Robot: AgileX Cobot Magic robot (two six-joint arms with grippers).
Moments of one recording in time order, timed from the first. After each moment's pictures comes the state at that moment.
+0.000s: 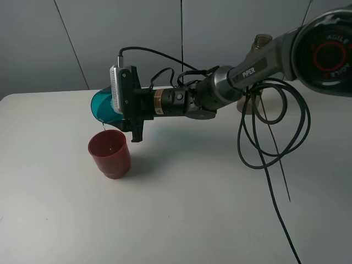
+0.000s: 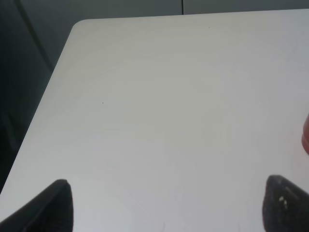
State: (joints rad) left arm 0.07 0.00 -0.51 0.08 1.08 0.00; right arm 0.66 2.36 -1.42 -0.93 -0.76 -0.39
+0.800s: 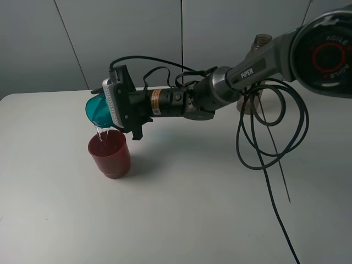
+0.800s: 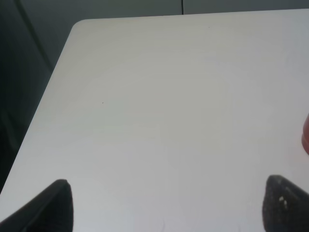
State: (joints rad) left arm 0.07 0.00 -0.51 0.08 1.08 0.00; right arm 0.67 2.36 -1.42 -0.93 -0.81 -0.68
